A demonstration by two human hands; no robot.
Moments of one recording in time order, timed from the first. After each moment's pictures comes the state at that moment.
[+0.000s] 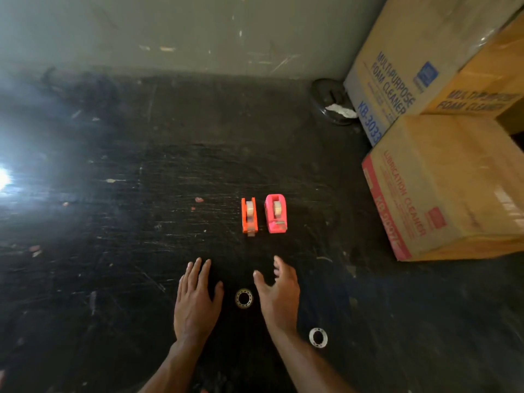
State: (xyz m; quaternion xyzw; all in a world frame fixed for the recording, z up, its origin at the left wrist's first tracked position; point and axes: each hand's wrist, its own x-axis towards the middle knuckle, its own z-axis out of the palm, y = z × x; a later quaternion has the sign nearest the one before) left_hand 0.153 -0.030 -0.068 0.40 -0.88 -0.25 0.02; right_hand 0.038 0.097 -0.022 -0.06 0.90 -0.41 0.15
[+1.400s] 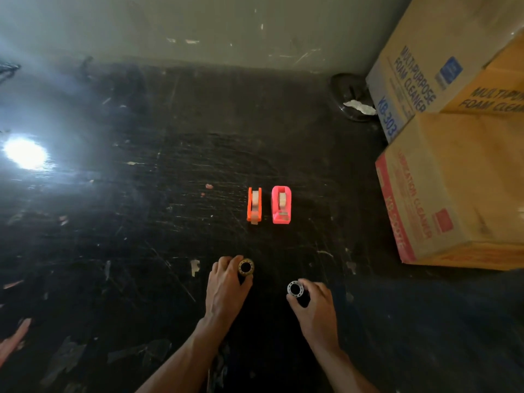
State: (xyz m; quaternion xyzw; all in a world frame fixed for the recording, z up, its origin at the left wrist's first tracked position) left_hand 0.111 0.024 -0.034 0.41 -0.86 -0.29 0.02; right_hand 0.010 0.208 -0.048 -0.17 0.92 -0.30 0.21
